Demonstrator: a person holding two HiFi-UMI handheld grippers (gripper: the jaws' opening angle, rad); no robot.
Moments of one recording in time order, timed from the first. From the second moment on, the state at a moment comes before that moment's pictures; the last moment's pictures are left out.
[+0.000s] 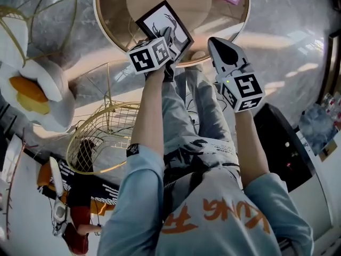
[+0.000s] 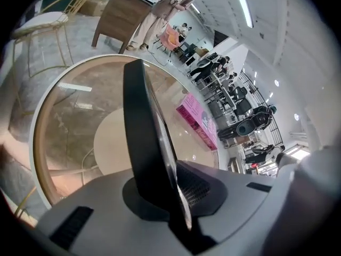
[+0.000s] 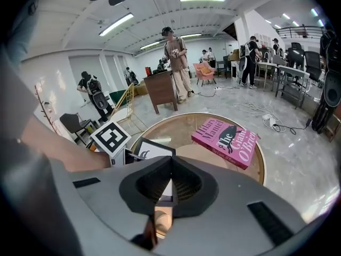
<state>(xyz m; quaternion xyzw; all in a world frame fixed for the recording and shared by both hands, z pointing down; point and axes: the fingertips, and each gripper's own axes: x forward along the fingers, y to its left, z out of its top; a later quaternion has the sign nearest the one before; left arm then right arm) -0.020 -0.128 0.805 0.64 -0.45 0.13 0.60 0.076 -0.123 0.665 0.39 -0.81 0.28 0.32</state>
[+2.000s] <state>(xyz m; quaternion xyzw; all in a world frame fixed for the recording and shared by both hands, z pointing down) -0.092 -0.073 0.796 0.61 -0.54 0.25 0.52 0.054 -0.112 0.651 0.35 -0.84 0.29 0.31</state>
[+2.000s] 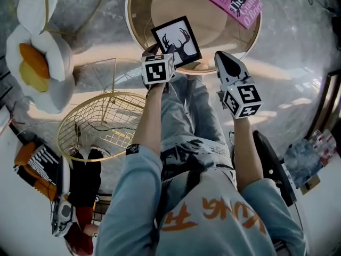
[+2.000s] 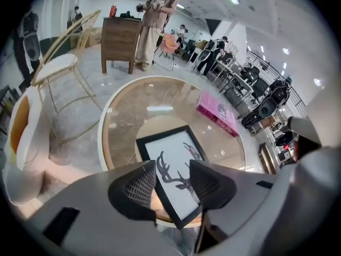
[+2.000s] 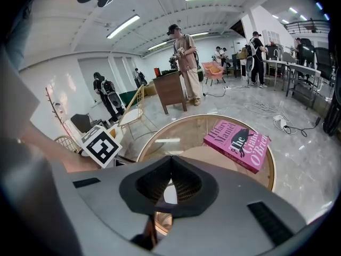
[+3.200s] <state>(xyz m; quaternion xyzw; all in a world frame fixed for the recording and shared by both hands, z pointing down) -0.124 -0.202 0.388 0.71 -0.68 0.07 0.16 0.011 -0.217 0.396 0.42 -0.89 0.15 0.11</state>
